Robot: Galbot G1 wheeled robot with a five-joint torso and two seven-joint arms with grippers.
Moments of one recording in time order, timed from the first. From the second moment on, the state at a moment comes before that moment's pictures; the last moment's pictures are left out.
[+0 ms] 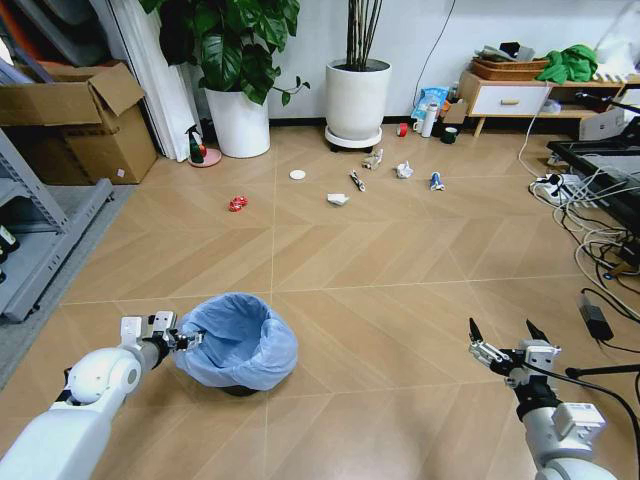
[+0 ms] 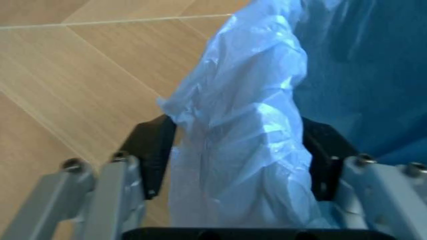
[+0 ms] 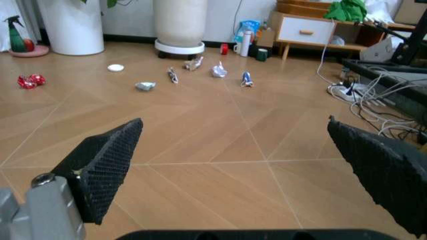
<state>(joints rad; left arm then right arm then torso) 1.14 -0.92 -0.45 -1.64 -0.68 0.68 0.03 -1.73 1.47 0.85 2.19 0.16 -0.07 -0.10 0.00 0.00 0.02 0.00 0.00</state>
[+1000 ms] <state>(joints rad) 1.26 -1.00 -0.52 -1.80 -0.70 0.62 -0.05 -1.69 1.46 0.86 2.20 0.21 -0.13 -0.04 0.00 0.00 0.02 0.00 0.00</state>
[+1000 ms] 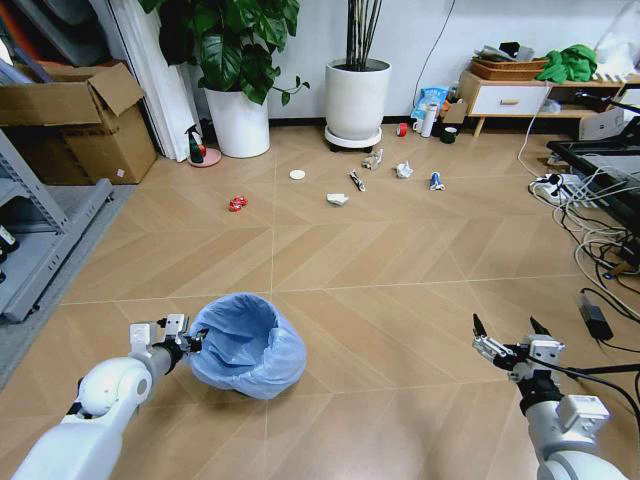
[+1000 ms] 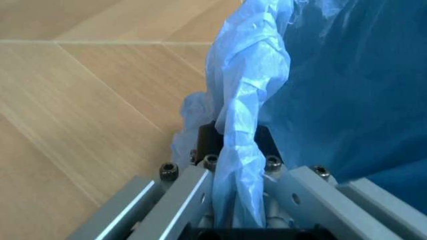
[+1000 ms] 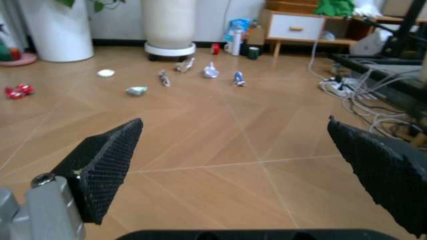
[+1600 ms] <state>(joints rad) 1.53 -1.08 -0.73 -2.12 -0.71 0.70 -0.28 -1.67 1.42 0.86 2.30 0.19 -0.17 -0.02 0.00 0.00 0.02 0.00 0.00</state>
